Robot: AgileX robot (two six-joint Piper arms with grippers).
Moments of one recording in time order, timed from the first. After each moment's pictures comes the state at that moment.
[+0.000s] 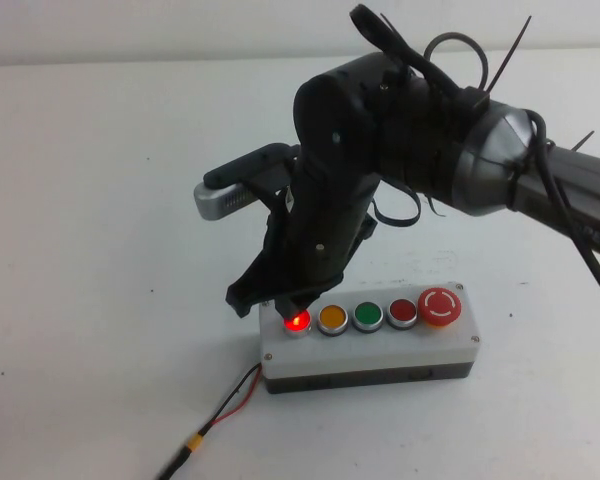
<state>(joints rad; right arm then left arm) 0.80 2.03 -1.86 0.13 1.22 0.07 -0.04 -0.02 0.03 0.07 0.39 0.03</state>
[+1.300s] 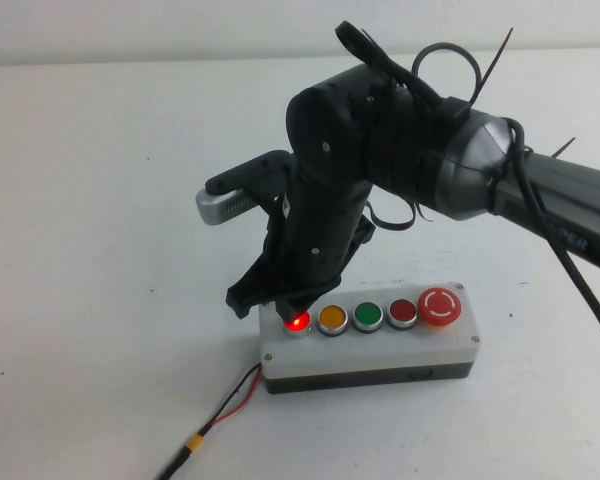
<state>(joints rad) 0.80 2.07 -1.88 0.10 1.23 0.09 -0.04 -0.02 0.03 0.07 0.39 0.03</state>
